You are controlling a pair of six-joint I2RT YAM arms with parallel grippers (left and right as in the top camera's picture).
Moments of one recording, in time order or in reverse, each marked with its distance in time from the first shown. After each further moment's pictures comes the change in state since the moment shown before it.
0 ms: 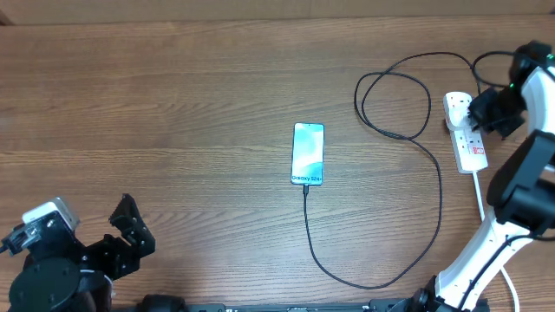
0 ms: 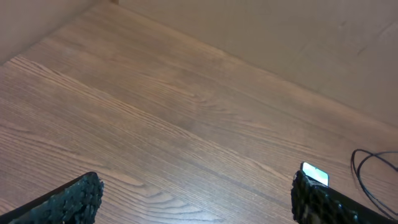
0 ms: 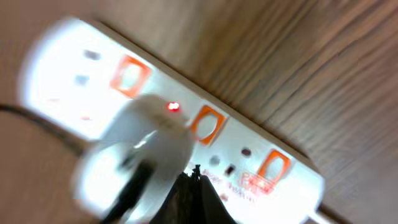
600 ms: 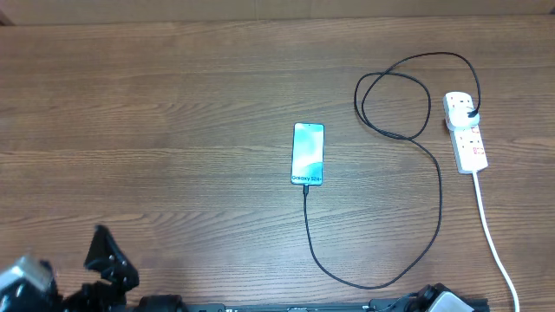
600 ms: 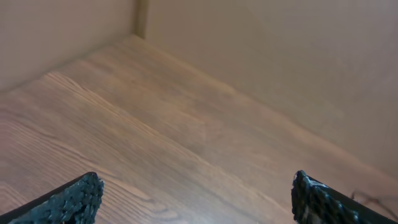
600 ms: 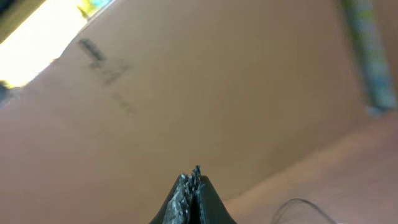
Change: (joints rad) left arm 0.140 -0.176 0.000 -0.003 0.000 0.000; right arm -0.283 -0.892 0.196 0.332 -0.666 0.037
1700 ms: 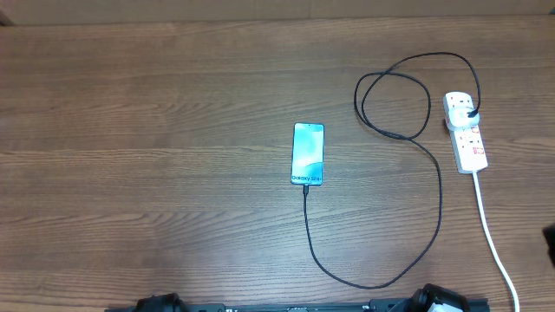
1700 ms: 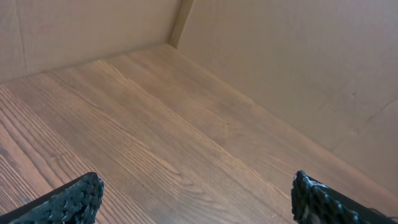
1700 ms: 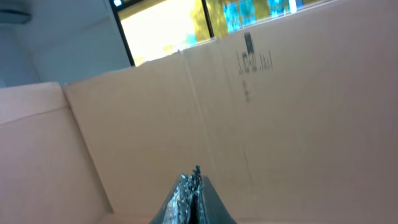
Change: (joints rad) left arm 0.113 -0.378 -0.005 -0.274 0.000 -0.030; right arm 0.343 -0.406 -0.056 -0.033 0.053 -0.150
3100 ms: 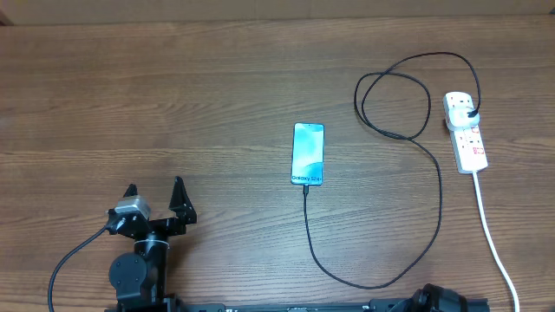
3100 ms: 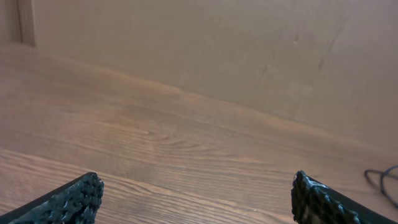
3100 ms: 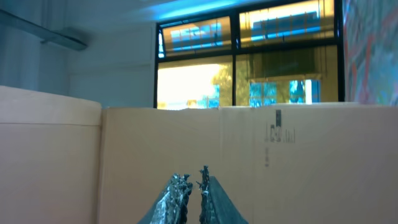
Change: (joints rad) left arm 0.000 -0.002 -1.298 1.487 0.381 0.224; right arm 0.005 -0.374 -0.213 0.248 -0.001 0.001
